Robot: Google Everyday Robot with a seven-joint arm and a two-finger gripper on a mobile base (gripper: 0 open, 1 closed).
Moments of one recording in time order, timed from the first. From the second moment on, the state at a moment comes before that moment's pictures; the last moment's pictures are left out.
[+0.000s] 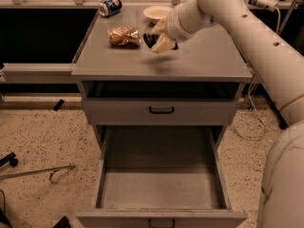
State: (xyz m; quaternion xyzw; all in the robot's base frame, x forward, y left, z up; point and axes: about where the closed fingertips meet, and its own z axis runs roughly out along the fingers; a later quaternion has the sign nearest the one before) arm 0.772 -0.023 0.902 -0.69 0.58 -0.01 0.43
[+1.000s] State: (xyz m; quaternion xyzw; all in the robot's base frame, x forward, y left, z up) arm 0.768 -0.046 0.863 -0.67 0.62 0.01 0.41
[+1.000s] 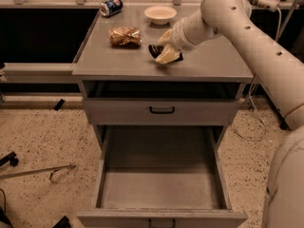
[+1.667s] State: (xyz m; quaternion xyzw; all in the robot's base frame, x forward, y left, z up) arm 0.768 -0.046 0.863 -0.67 0.62 0.01 0.41
